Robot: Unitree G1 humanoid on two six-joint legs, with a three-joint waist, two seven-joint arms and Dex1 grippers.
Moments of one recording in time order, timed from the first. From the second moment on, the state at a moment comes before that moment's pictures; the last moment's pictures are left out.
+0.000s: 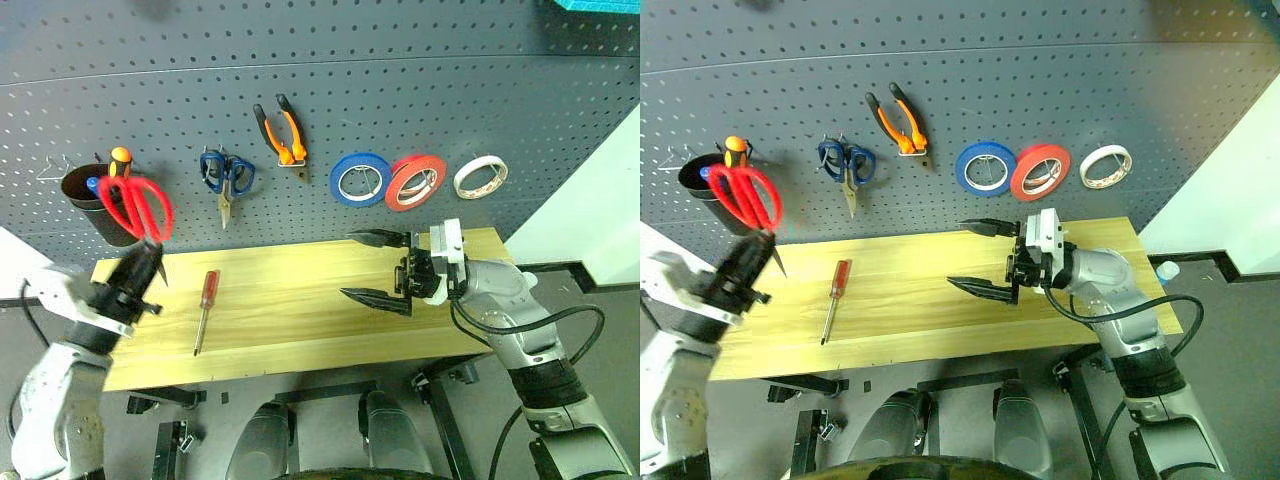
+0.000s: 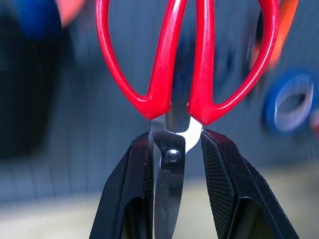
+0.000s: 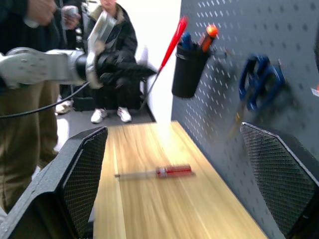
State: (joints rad) left arm 0.09 0.33 0.58 -0.36 -0.65 0.24 -0.59; right arm -0.34 -0.50 0.13 -0.12 0.60 0.10 1.13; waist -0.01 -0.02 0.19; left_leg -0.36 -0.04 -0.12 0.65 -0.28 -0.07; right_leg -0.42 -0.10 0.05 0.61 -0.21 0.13
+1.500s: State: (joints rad) left arm 0.11 0.48 0.33 0.02 -0.36 0.44 -0.43; right arm -0.28 -0.51 0.10 -0.15 0.55 0.16 1.19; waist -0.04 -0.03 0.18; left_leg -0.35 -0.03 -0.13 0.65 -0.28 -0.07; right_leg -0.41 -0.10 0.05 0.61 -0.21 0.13
